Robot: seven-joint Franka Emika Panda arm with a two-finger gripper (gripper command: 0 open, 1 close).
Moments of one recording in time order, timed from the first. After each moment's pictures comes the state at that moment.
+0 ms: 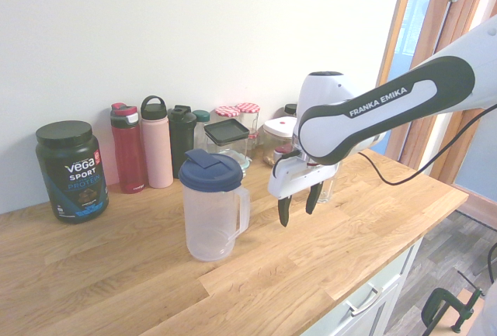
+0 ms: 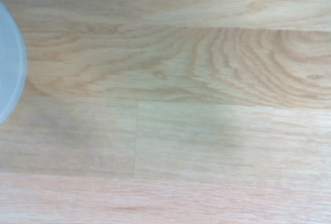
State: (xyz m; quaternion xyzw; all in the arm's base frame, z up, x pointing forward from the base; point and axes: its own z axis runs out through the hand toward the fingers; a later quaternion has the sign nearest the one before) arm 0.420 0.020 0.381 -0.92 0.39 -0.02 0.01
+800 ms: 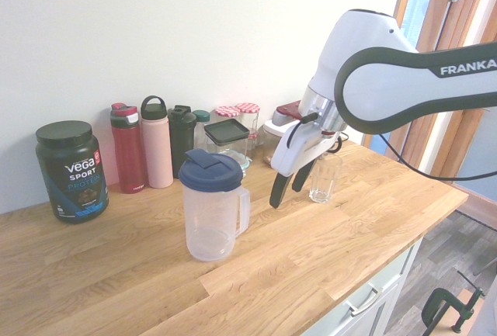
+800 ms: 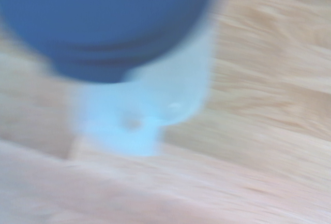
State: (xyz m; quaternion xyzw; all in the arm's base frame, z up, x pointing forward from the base) arm 0.345 0.114 0.496 -0.96 0.25 -0.11 0.10
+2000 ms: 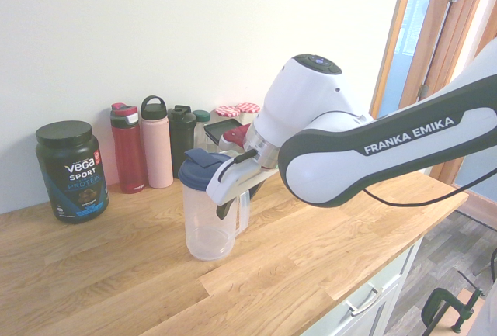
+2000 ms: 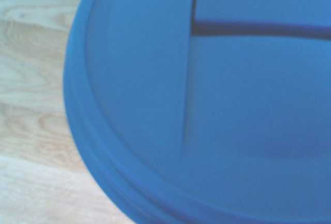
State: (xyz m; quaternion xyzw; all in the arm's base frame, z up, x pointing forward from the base) arm 0.396 0.177 0.442 -0.93 0.30 -0.20 0.10
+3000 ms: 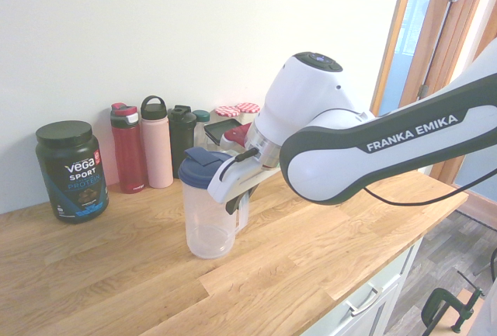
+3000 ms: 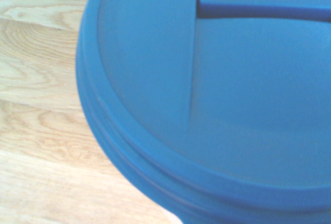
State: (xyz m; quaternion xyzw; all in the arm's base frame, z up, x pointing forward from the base) arm 0.391 0.175 0.447 -0.93 0.30 -0.19 0.10
